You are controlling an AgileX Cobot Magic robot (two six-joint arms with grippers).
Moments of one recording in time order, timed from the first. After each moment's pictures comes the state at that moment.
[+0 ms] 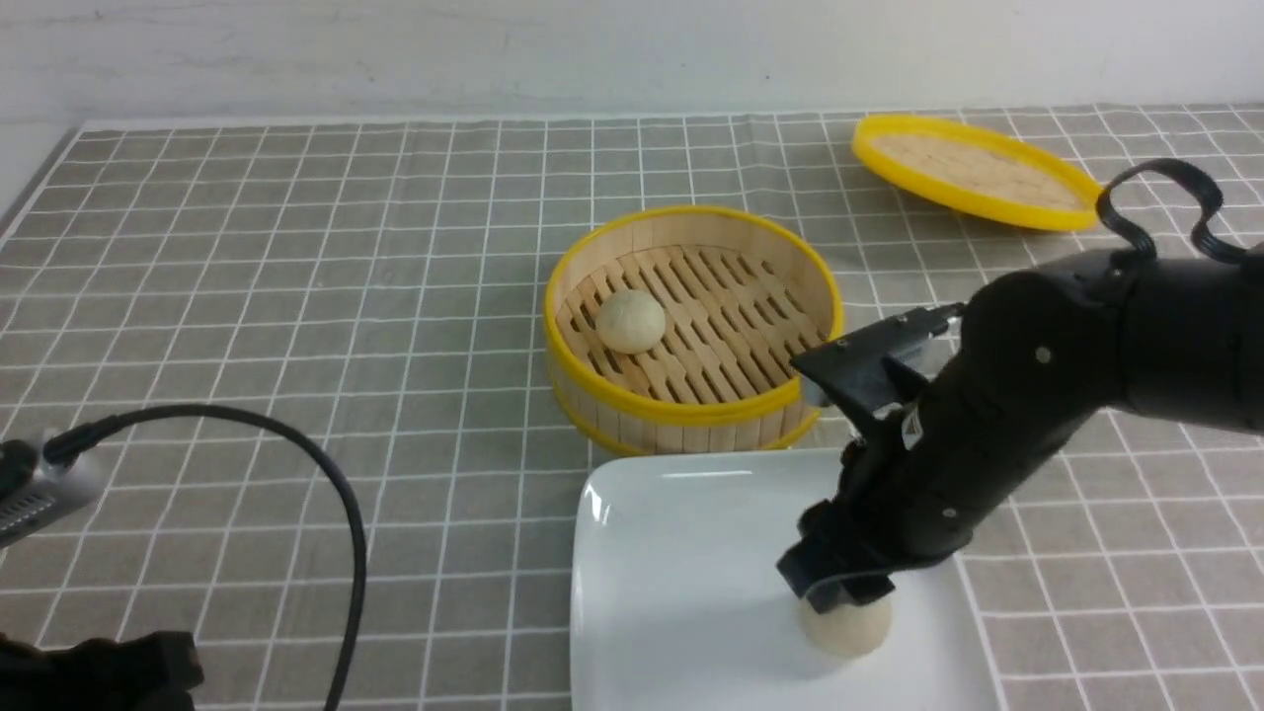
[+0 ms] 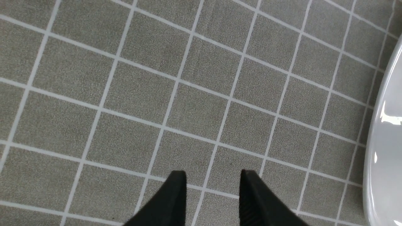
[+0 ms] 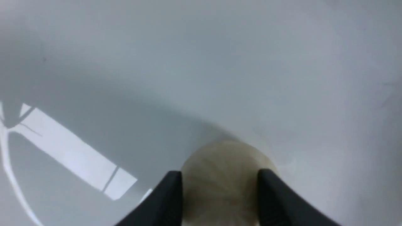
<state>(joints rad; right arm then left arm) 0.59 1.70 -1.09 0.25 0.75 -0.06 -0.02 0.75 -0.50 -0.22 0.89 -0.28</state>
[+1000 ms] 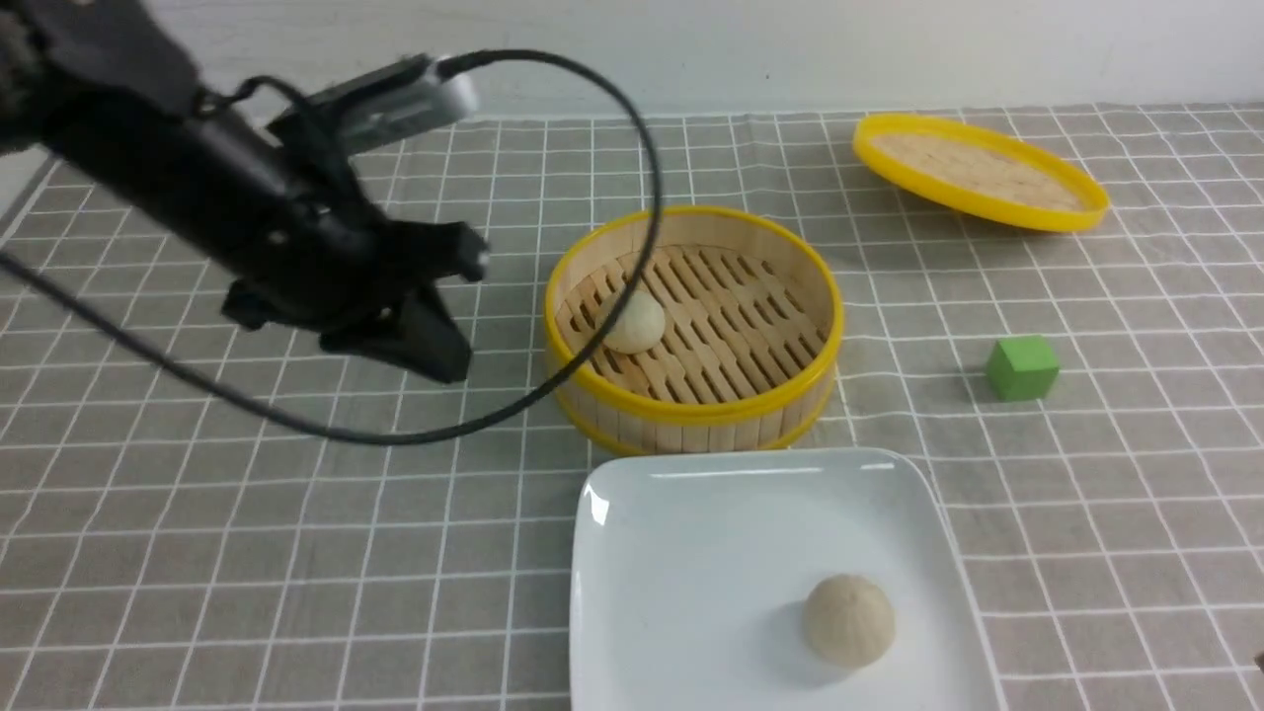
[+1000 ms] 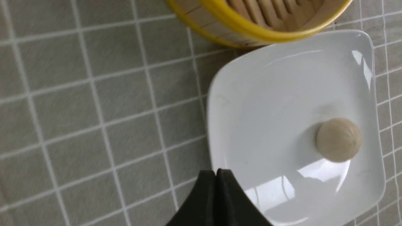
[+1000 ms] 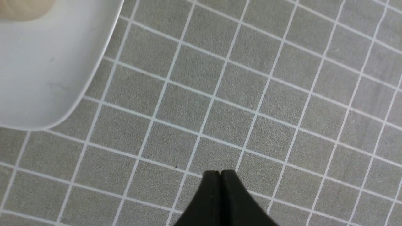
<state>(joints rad) 0.59 0.97 -0.82 -0.23 1.19 0.27 -0.26 1.65 -1.41 -0.42 1.09 0.09</state>
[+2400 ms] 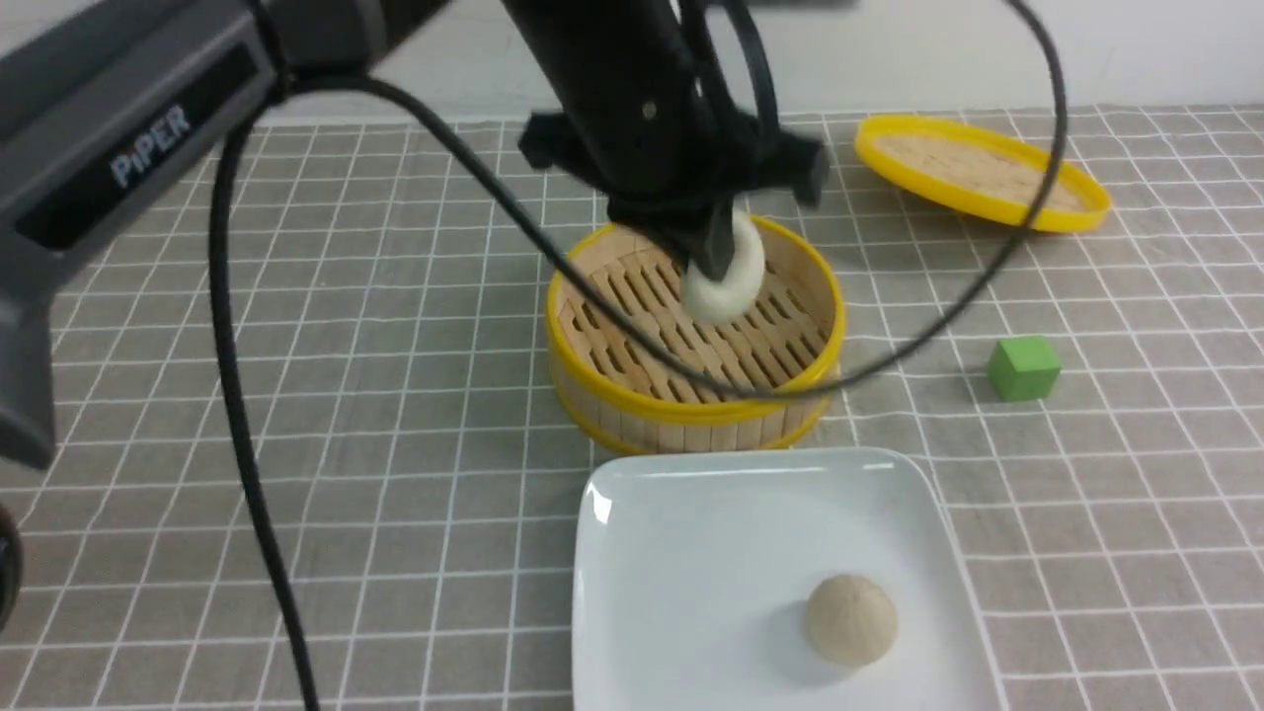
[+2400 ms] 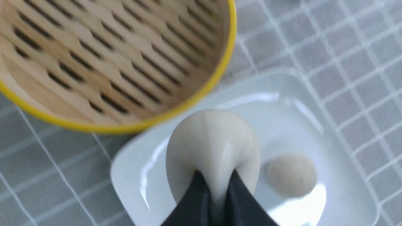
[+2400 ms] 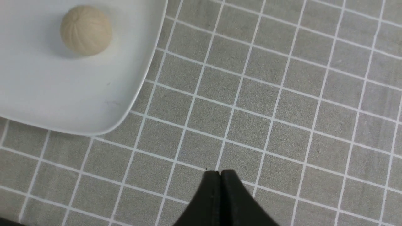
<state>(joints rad) 0.59 0.63 -0.83 -0.15 1.25 0.33 -0.69 1.91 -1.87 -0.10 1.24 -0.16</state>
